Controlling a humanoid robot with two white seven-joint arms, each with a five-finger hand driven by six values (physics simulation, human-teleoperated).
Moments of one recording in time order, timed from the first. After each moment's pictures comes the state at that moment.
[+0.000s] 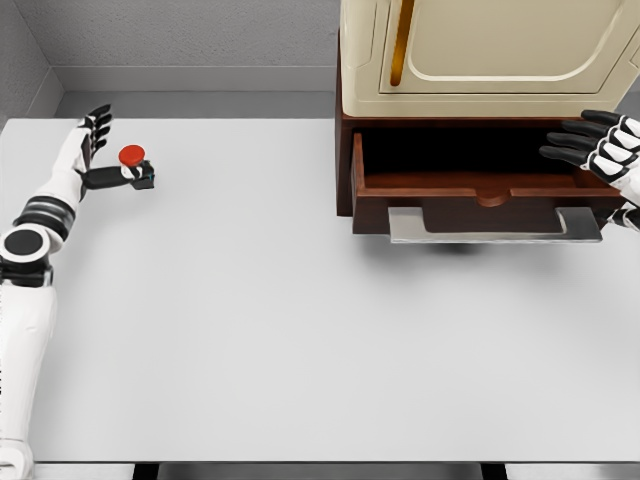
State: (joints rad) left arm -0.46 0.28 -0.01 -1.11 -0.03 0.09 -0.13; right arm 0.03 -1.25 0.12 -1.76 0.45 -0.61 -0.27
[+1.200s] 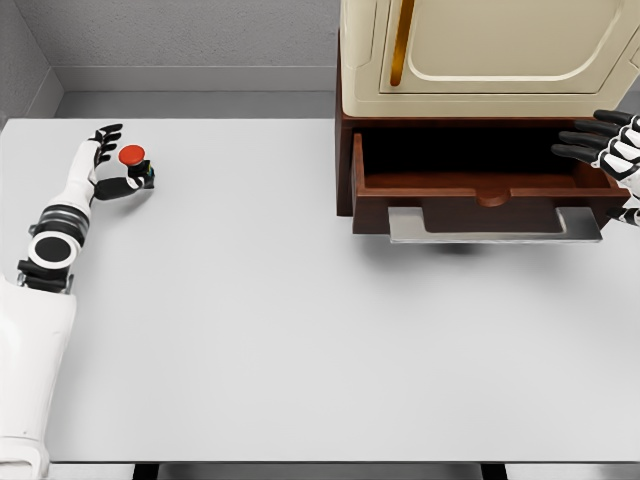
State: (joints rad) left arm -0.46 0.24 -0.03 -1.06 -0.23 0.09 -0.05; right arm 0.04 -1.25 0.12 -1.72 0.45 -0.61 -0.27
